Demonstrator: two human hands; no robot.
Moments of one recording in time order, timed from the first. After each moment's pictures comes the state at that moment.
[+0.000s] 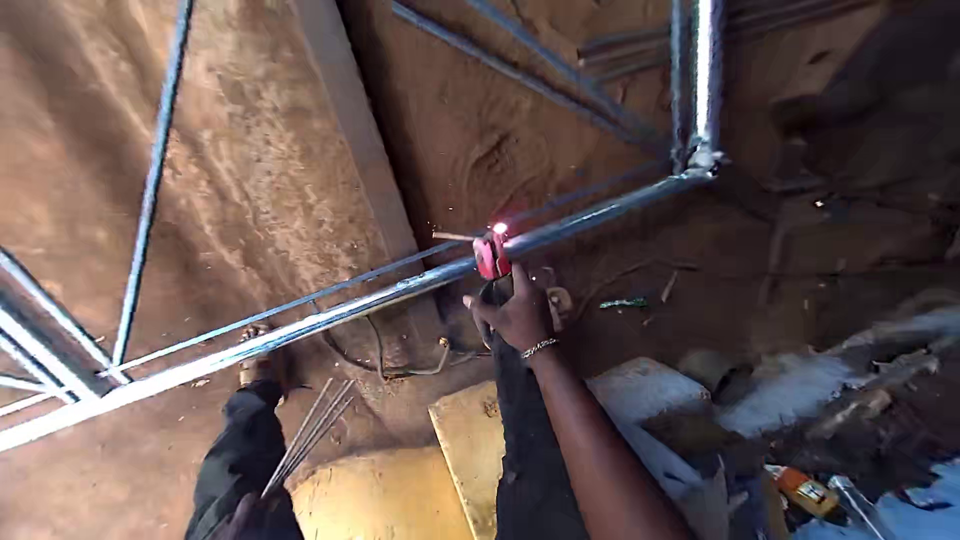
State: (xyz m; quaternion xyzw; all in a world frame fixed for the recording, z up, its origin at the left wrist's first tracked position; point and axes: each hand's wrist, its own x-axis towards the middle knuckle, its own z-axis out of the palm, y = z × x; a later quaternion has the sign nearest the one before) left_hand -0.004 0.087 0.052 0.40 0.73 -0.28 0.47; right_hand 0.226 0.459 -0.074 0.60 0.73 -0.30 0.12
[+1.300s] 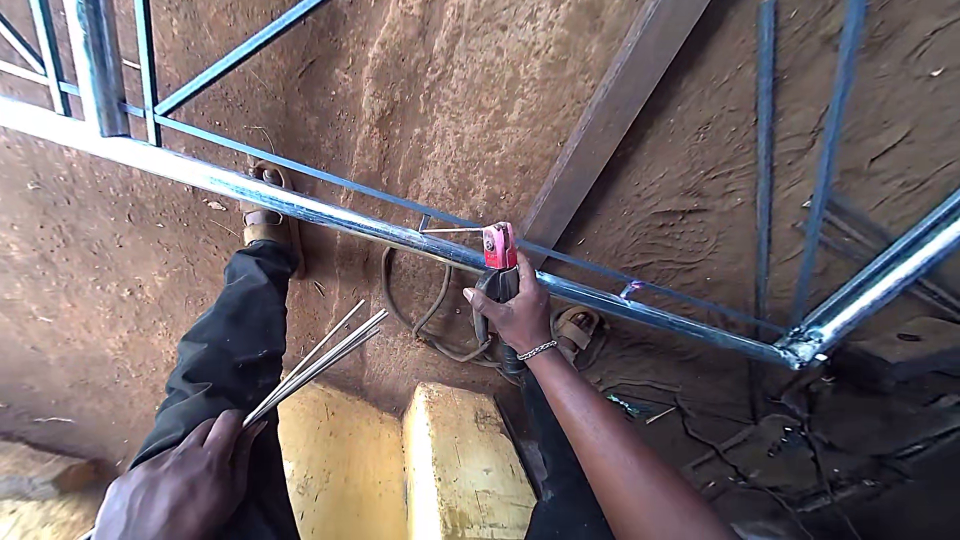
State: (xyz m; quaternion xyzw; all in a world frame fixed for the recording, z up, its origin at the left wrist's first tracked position) left_hand 0.041 -0.109 -0.010 0.25 0.89 -0.10 0.37; right_hand 0.105 0.309 -0.170 0.35 0.84 -0.36 0.19
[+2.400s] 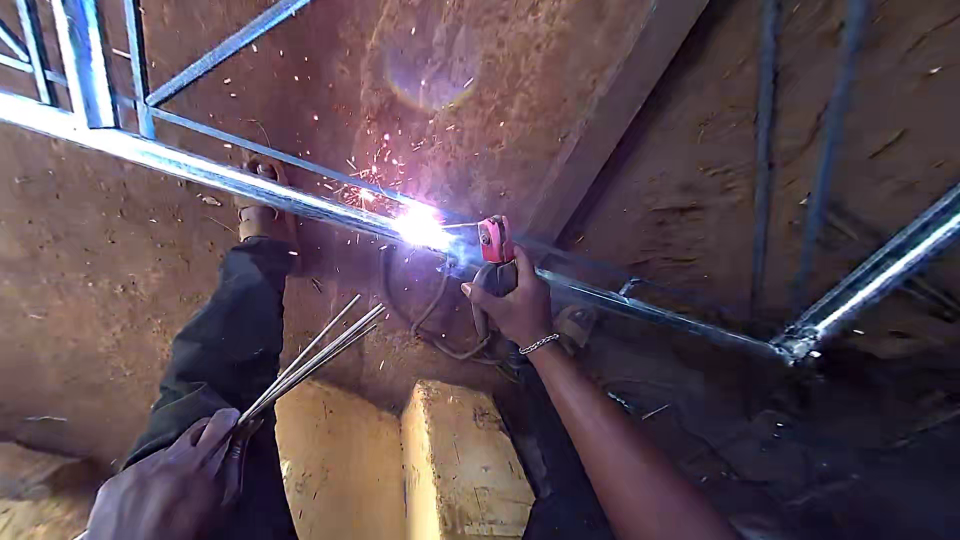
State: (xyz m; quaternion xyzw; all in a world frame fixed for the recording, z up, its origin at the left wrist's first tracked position) left_hand 0.042 -0.117 -0.009 0.24 0.90 -0.06 0.37; right_hand 0.095 0.310 -0.168 0.34 0.84 -0.35 0.22
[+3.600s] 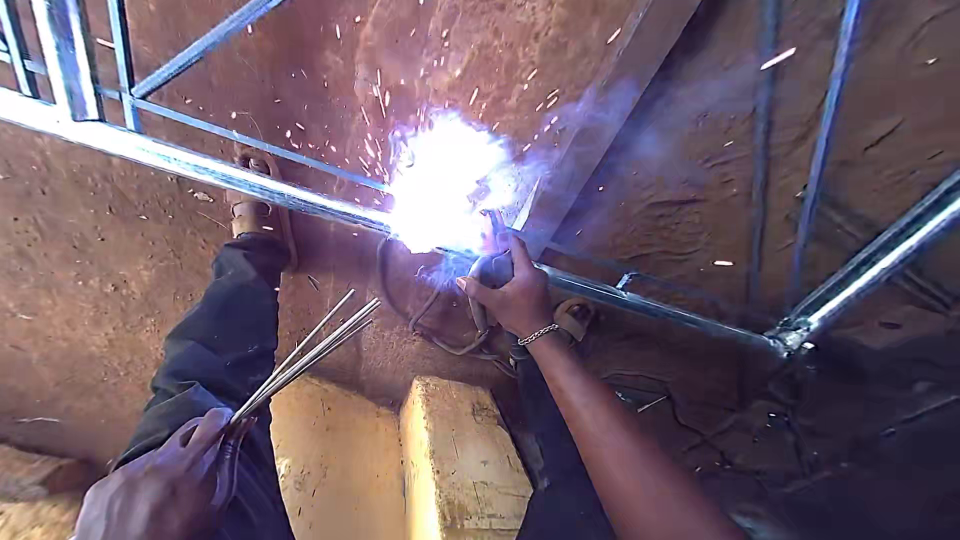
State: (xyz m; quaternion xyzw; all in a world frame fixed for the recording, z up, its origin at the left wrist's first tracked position) left_hand 0.044 -0.123 -0.010 0.23 0.90 -0.07 0.37; right_hand 0.088 0.312 -0.167 0.33 0.85 -0.34 0.24
